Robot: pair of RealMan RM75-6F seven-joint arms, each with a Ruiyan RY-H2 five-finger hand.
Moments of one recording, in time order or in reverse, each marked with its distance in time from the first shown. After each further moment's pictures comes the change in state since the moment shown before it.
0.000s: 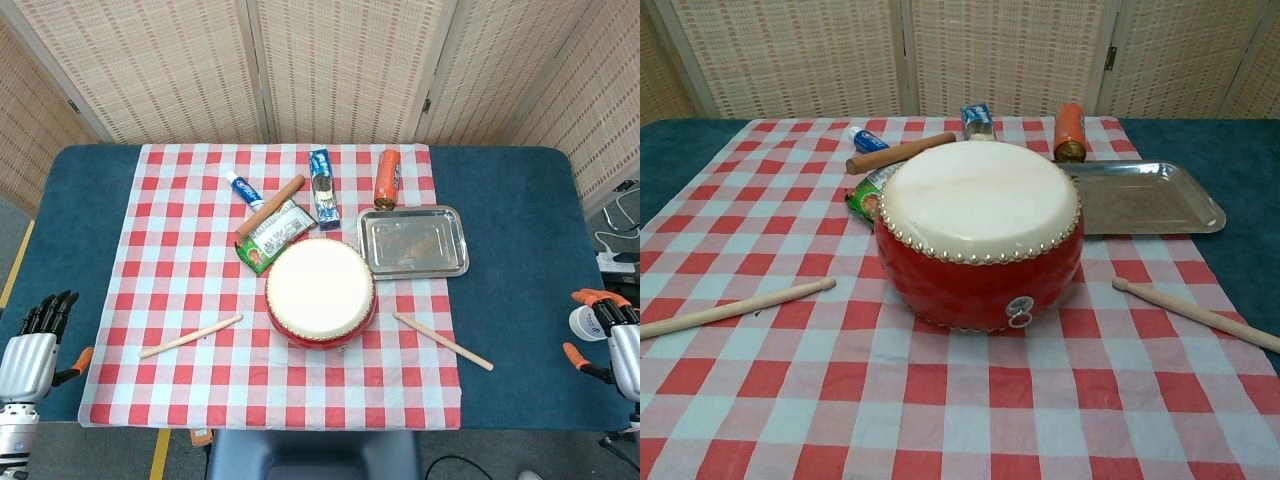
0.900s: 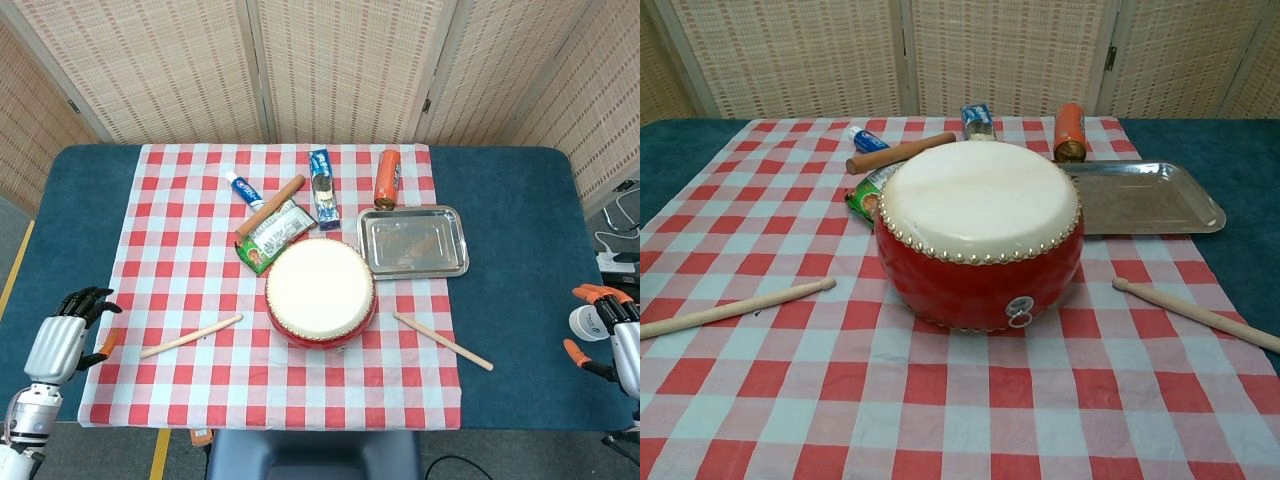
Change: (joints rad) left arm -0.097 0.005 -0.017 -0.035 0.058 -0.100 -0.085; right arm 0.005 0.003 0.006 0.020 -0.029 0.016 0.048
